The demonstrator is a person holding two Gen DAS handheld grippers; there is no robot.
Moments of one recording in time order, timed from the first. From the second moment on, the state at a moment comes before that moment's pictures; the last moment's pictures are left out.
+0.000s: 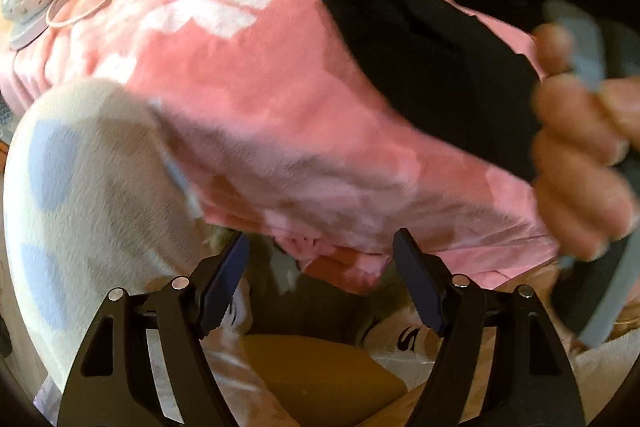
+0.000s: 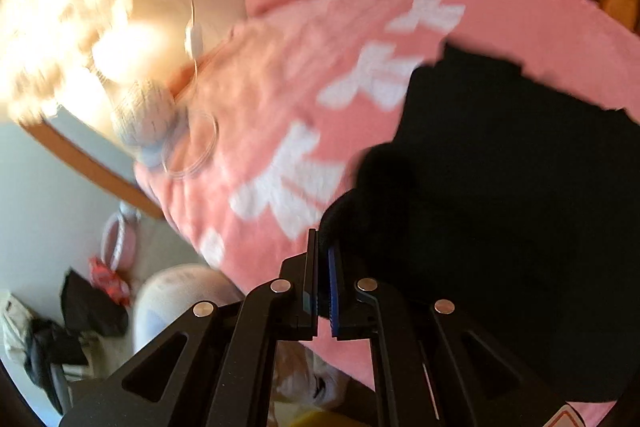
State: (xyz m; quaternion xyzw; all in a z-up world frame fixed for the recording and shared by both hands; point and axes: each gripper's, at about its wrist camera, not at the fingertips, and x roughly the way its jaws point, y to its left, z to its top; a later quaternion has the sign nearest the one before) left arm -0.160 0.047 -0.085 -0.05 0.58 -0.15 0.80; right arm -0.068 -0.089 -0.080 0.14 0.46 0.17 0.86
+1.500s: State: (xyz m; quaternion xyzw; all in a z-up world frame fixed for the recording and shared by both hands) left arm -0.109 -0.108 -0.101 0.03 0.54 -0.19 0.82; right arm -0.101 -0.370 -0.125 0.28 0.43 -0.08 0.86
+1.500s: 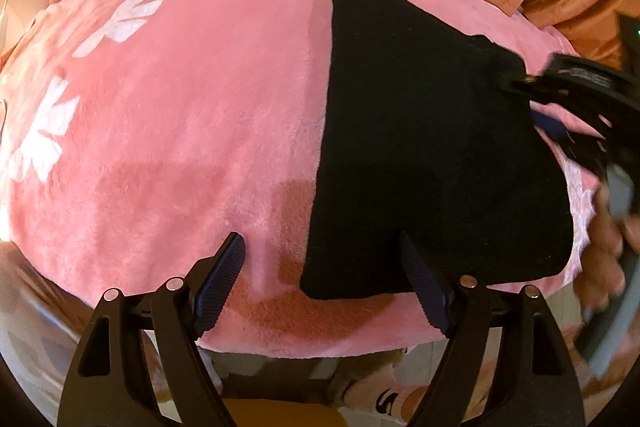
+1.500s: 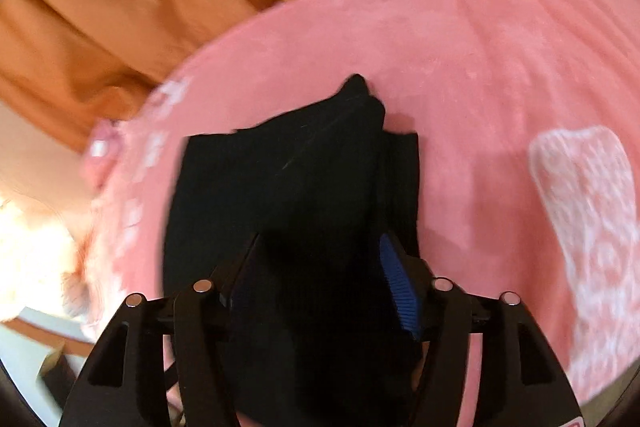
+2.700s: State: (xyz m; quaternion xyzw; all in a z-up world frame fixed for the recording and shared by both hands) left arm -0.119 -0.114 -0.095 0.08 0.52 -0.18 0.83; right arm -0.206 -0.326 -0.150 0.26 0.43 -0.09 0.86
